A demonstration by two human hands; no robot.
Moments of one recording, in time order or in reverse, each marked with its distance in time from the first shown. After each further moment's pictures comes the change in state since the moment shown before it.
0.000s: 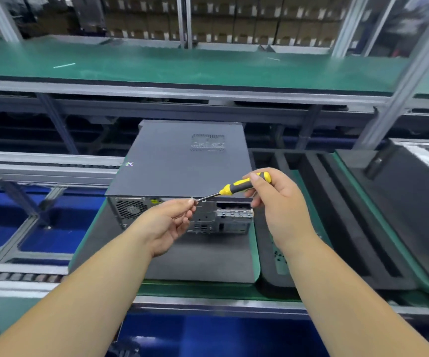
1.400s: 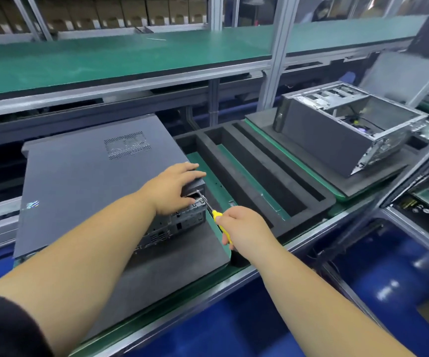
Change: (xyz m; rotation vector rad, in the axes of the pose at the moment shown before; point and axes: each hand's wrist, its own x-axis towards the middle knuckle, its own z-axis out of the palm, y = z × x) left_hand 0.139 0.004 0.066 1.775 -0.721 0.882; right_hand -0.053 0.053 0.011 -0.394 0.210 0.667
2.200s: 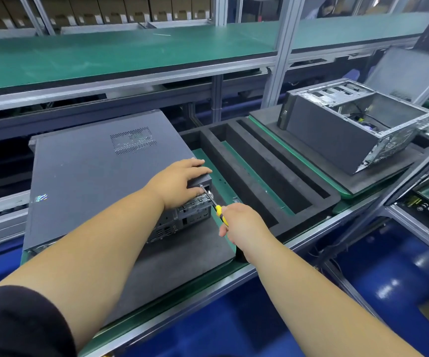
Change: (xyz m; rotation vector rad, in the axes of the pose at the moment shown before) left_hand 0.002 -0.002 0.002 -0.062 0.040 -0.024; right_hand 0.007 -0.013 0.019 0.109 0.020 0.159
